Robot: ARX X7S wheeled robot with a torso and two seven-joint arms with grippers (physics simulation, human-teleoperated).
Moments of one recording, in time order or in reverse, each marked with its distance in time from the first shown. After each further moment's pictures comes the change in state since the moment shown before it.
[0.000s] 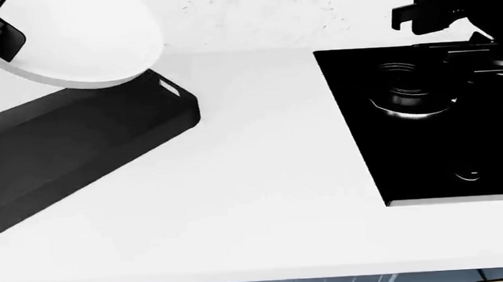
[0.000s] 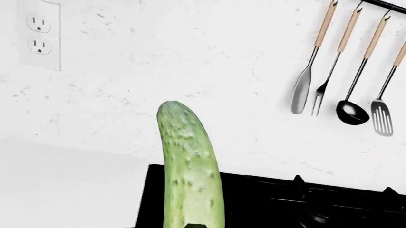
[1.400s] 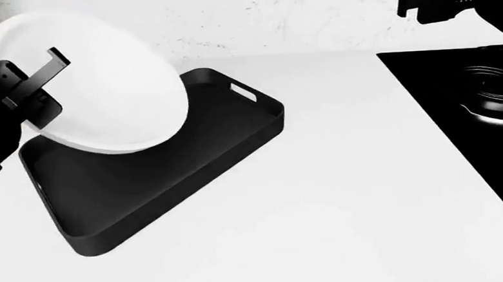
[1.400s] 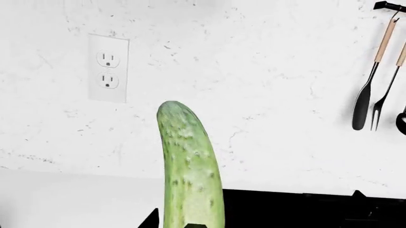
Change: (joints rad) left arm 0.073 -0.077 0.025 0.225 0.036 -0.051 -0.071; right arm -0.016 0.010 0.023 -0.005 0.009 -0.059 0.016
